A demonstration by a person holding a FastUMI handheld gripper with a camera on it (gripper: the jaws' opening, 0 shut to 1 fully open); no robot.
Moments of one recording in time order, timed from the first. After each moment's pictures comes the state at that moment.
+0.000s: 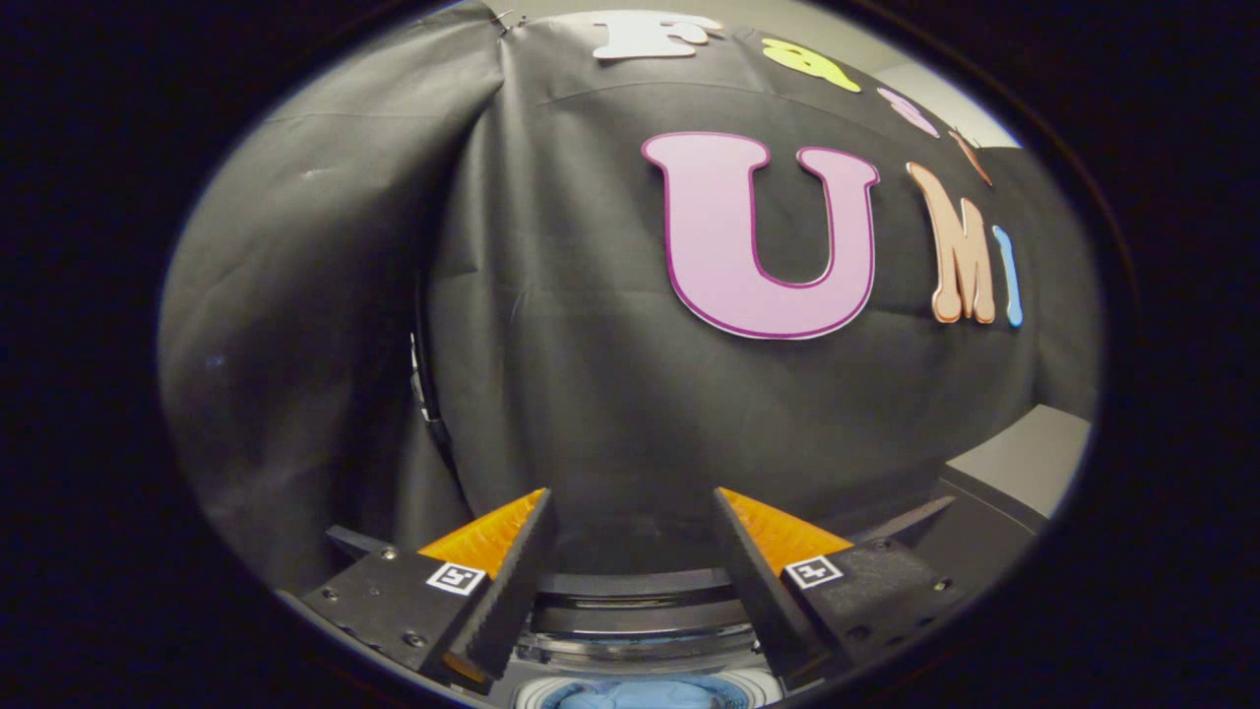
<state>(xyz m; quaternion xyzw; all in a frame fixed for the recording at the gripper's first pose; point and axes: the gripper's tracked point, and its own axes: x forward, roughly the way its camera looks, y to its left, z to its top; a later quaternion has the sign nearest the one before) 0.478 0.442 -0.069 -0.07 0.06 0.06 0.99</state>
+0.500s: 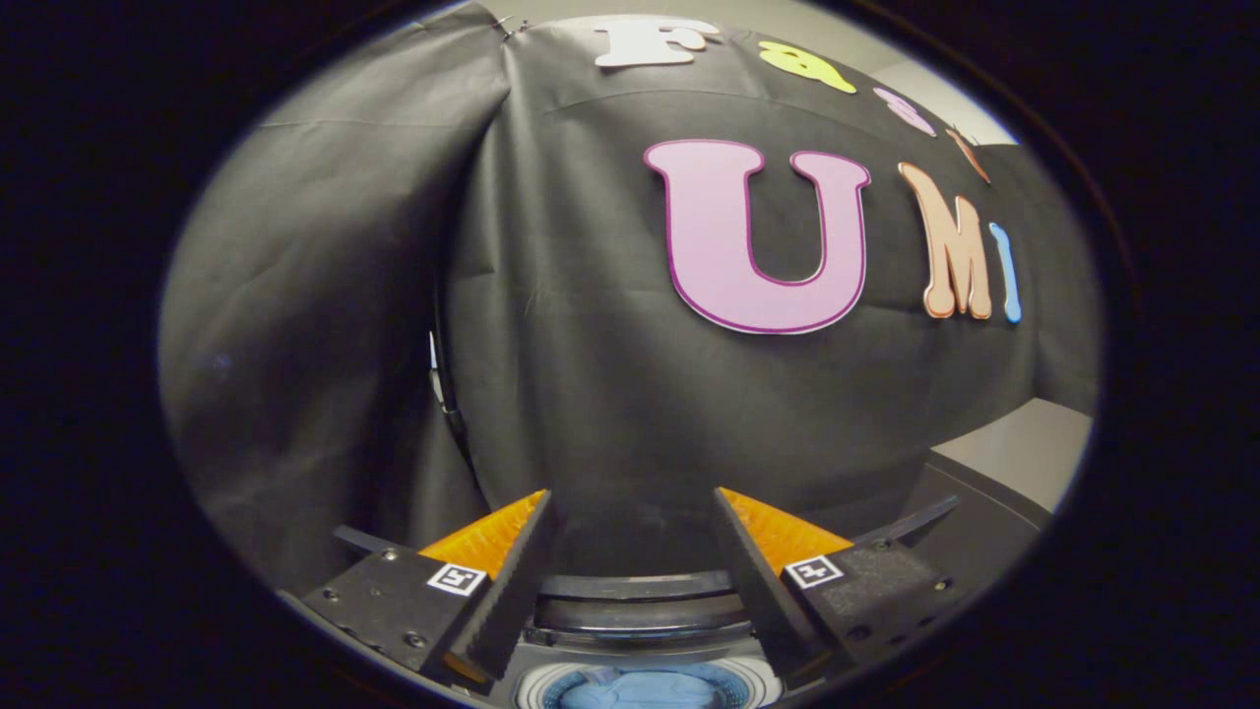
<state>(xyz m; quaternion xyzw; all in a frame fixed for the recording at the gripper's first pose) 0.459 0.440 -0.072 -0.07 0.06 0.06 0.99</state>
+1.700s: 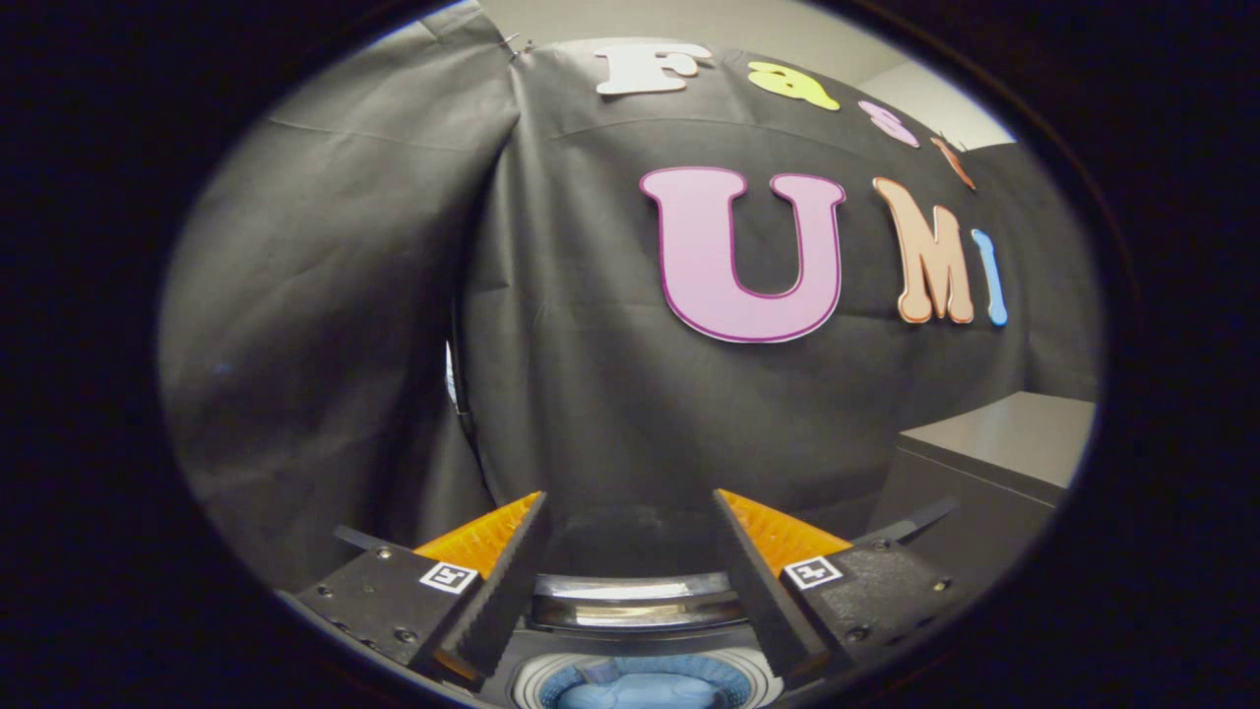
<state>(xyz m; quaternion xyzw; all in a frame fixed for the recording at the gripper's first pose) 0.420 0.432 -0.082 -0.07 0.02 0.06 1.00</state>
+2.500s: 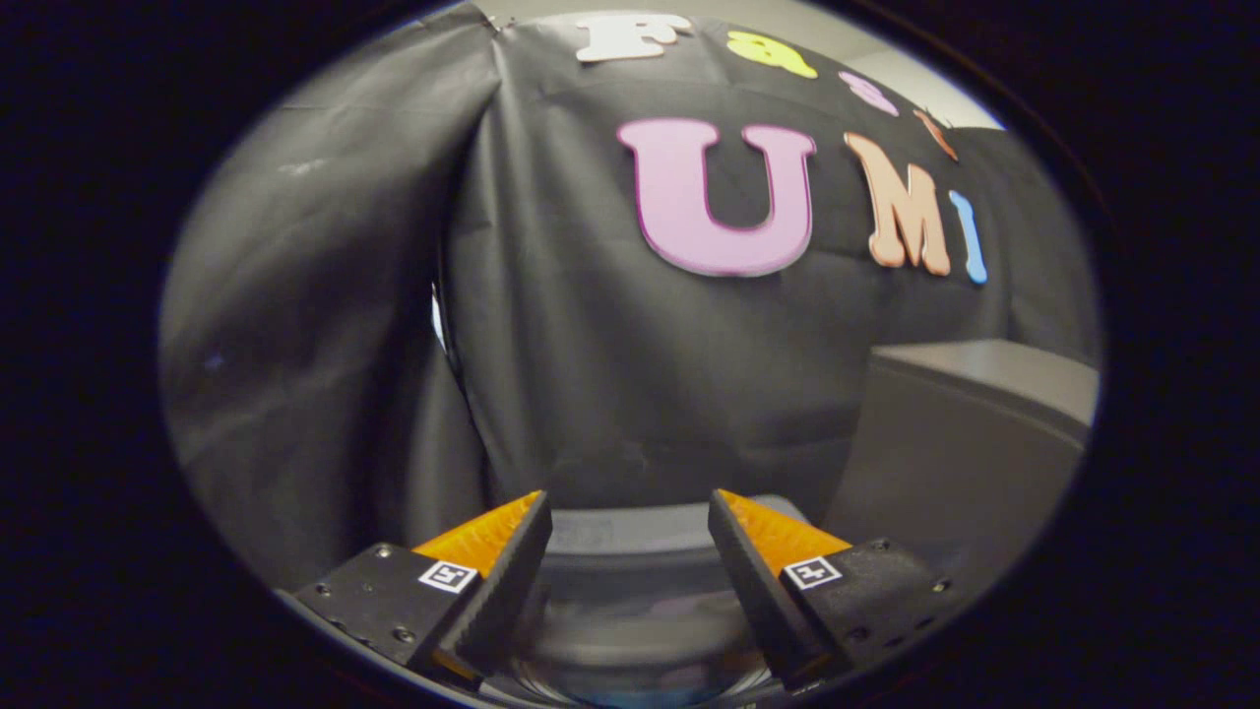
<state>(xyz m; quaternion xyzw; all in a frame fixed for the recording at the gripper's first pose) 0.385 0.401 -0.166 -0.04 0.11 0.03 0.99</state>
